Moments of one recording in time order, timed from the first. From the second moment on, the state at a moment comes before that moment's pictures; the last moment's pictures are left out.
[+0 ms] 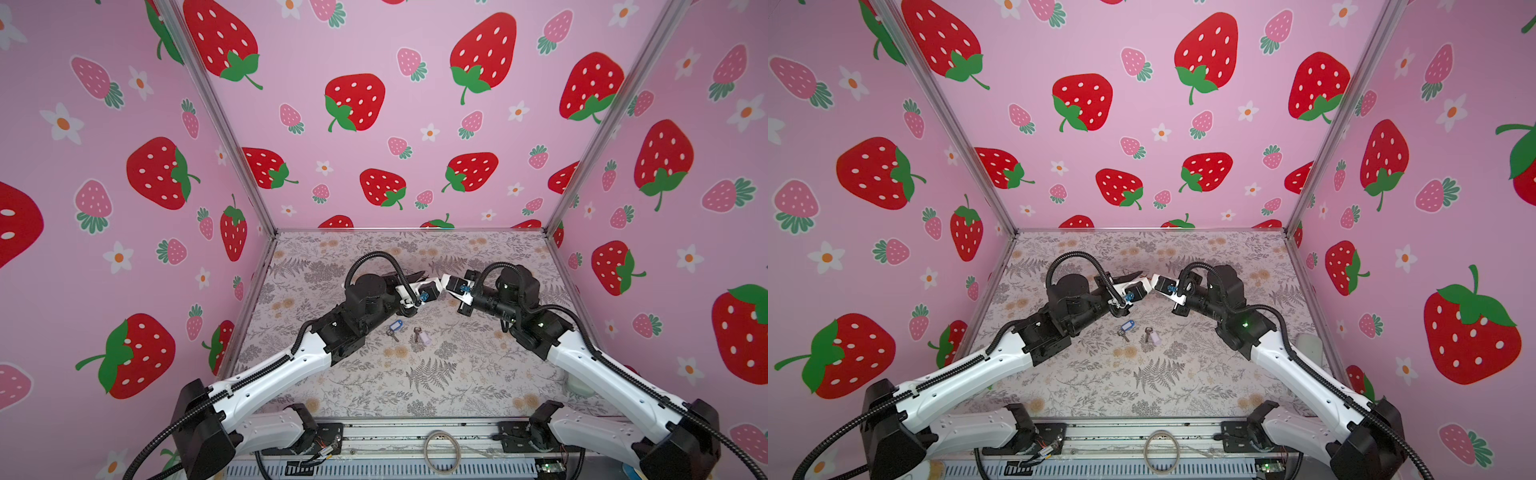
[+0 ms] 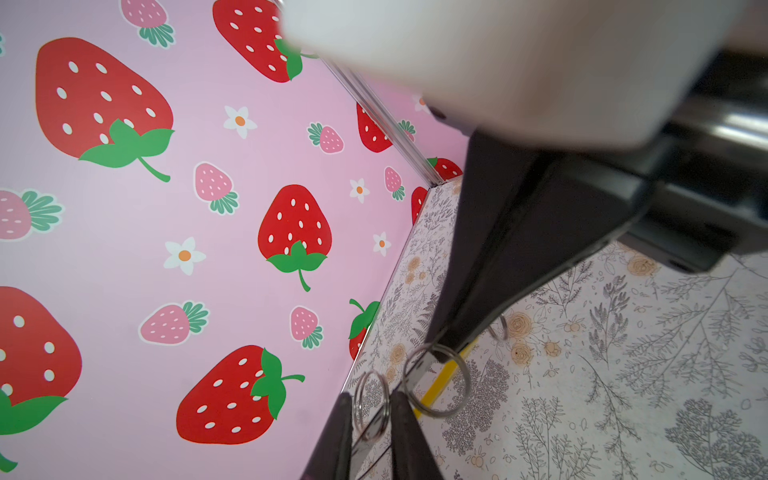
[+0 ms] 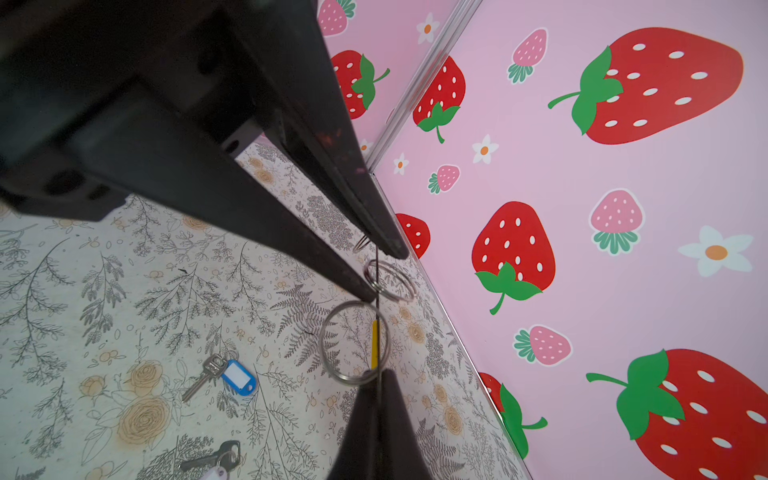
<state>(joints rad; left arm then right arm) -0.83 1.19 0.97 0.09 -0.04 0.80 0.73 1.09 0.89 0.01 -0.36 -0.67</state>
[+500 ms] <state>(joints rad) -0.81 1.19 0.97 0.07 -0.02 0.79 0.72 1.09 0.87 0.02 -0.35 -0.67</state>
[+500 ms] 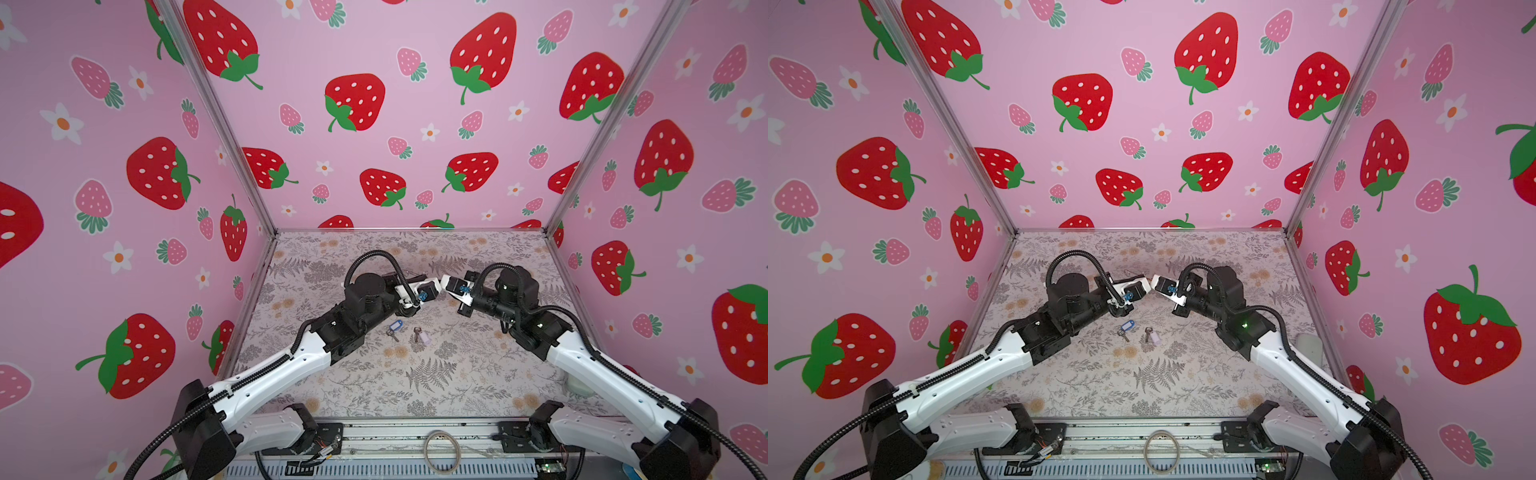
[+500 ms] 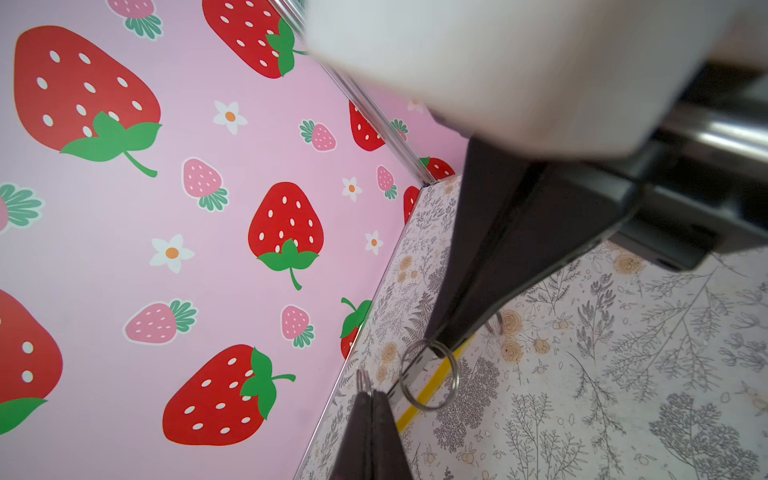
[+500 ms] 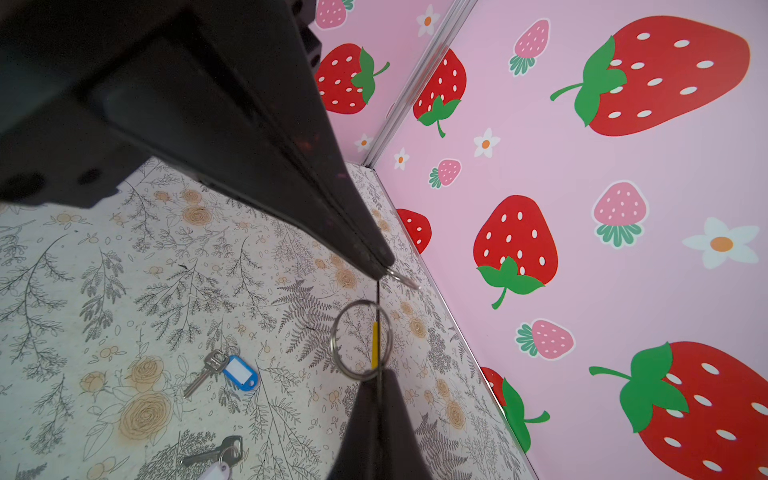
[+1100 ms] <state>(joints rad) -0.77 1.18 0.94 0.15 0.08 0.61 0.73 1.07 0.83 0.10 -0.34 -0.65</state>
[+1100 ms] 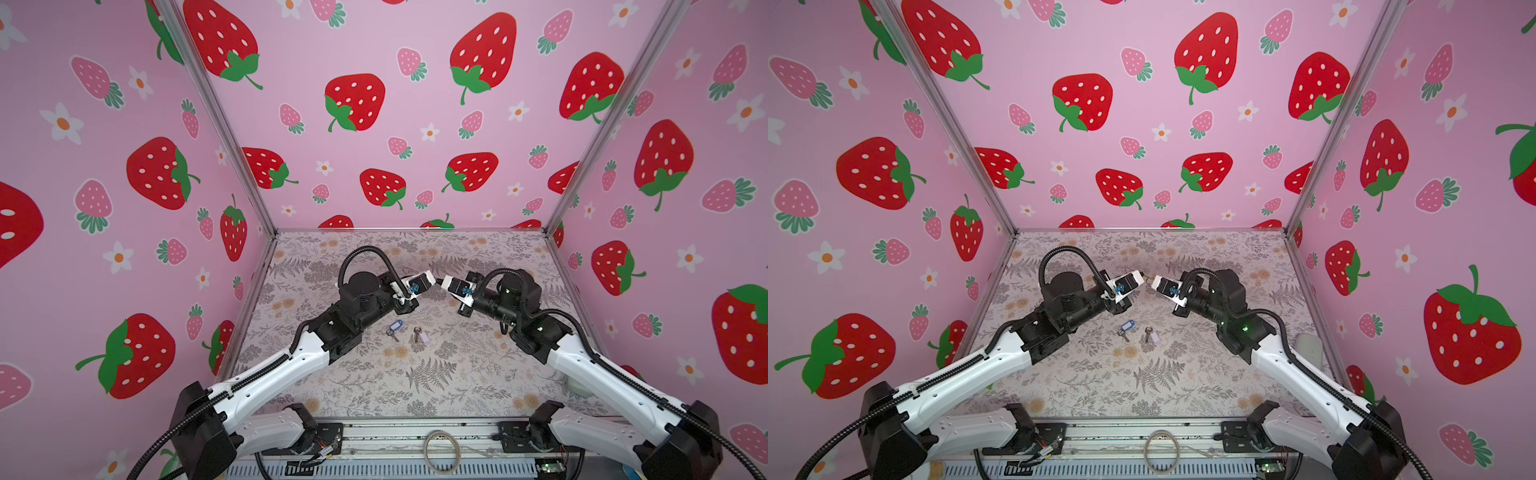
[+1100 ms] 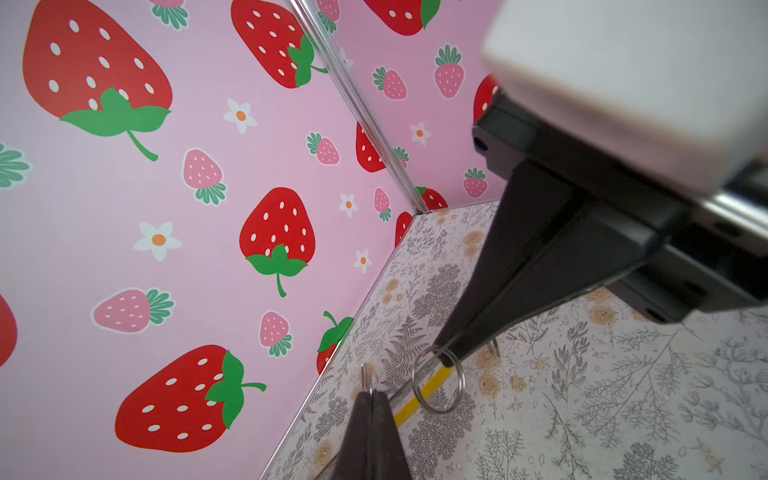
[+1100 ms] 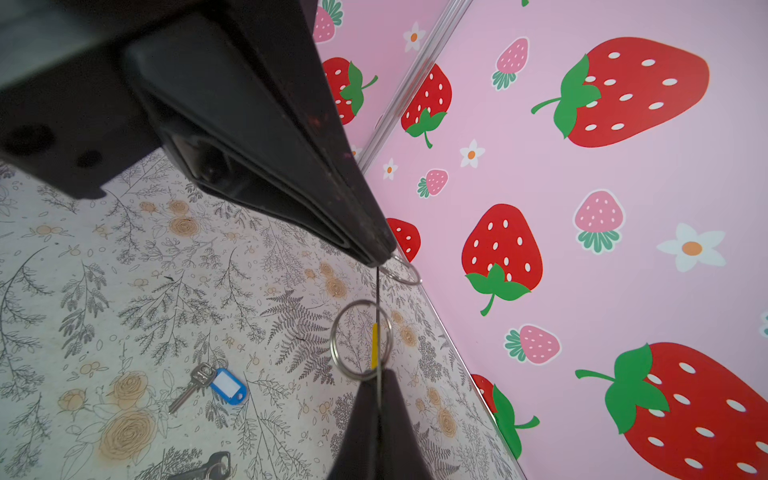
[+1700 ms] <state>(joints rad) -0.65 1.18 0.91 0.24 0.28 0.40 0.62 1.02 0.82 0.19 -0.53 -0.49</state>
